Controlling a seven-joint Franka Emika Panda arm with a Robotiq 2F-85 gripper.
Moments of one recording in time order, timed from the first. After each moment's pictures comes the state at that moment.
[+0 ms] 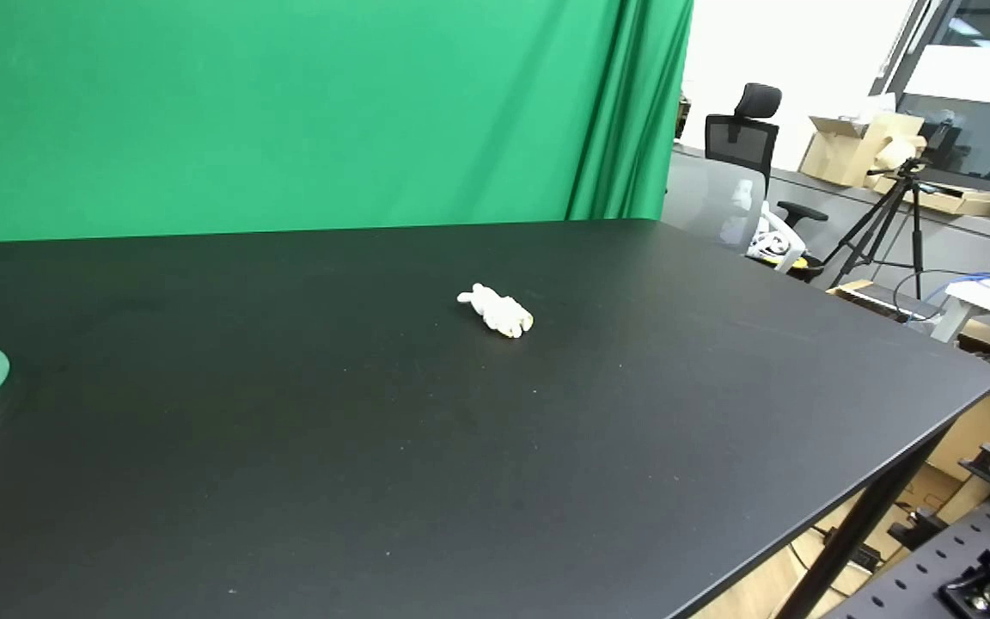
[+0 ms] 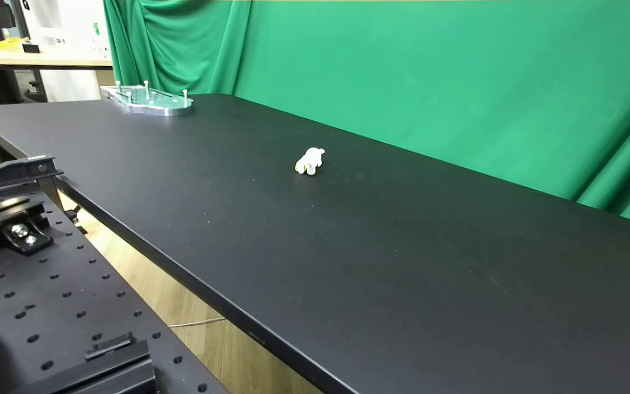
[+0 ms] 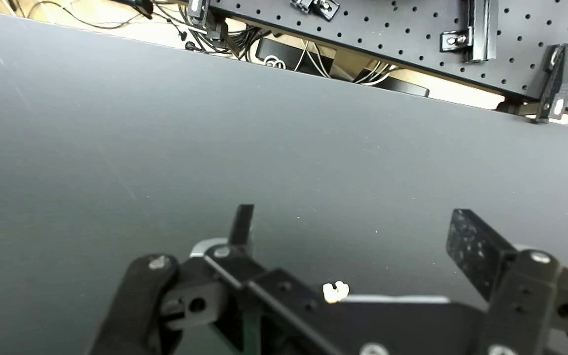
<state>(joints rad) 0.02 -0.58 -0.04 -2.39 -0.14 1.65 -0.26</state>
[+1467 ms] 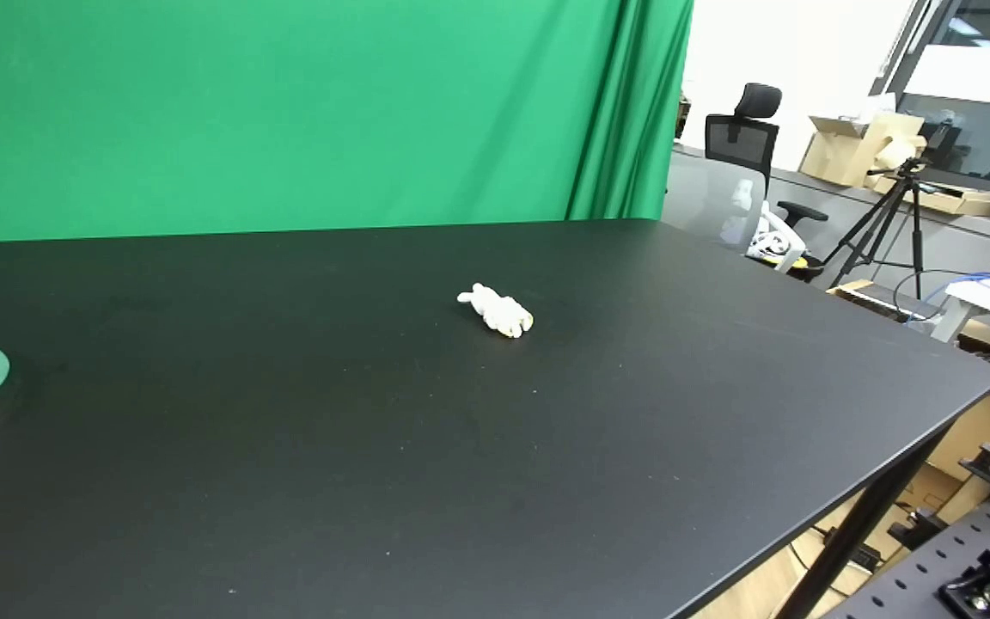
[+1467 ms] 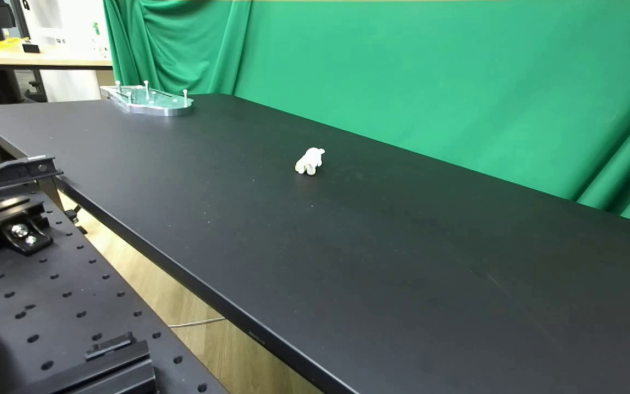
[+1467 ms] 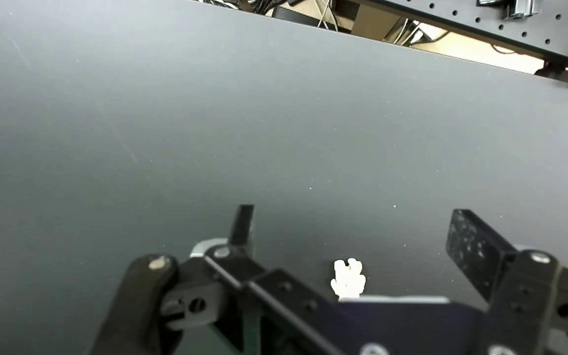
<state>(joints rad) 0.02 -0.49 -0.02 -2.42 -0.16 1.82 -0.25</state>
